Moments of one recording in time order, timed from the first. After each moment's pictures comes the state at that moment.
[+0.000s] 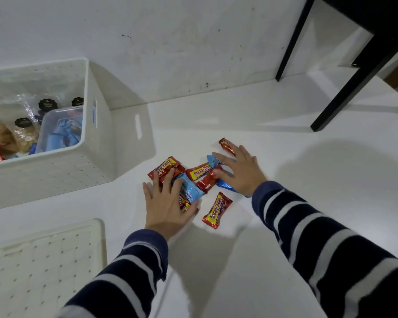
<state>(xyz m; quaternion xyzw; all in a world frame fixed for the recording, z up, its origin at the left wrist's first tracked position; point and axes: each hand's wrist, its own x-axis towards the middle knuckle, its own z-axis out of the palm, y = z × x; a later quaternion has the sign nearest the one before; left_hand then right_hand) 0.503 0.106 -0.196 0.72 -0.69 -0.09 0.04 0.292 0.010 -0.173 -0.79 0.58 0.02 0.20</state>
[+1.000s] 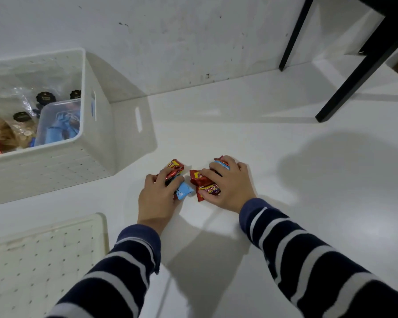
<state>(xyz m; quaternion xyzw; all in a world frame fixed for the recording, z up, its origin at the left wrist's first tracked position) 0.527 0.105 -0.202 0.67 -0.74 0.00 0.11 0.323 0.055 -0.209 -0.86 0.50 -0.14 0.01</state>
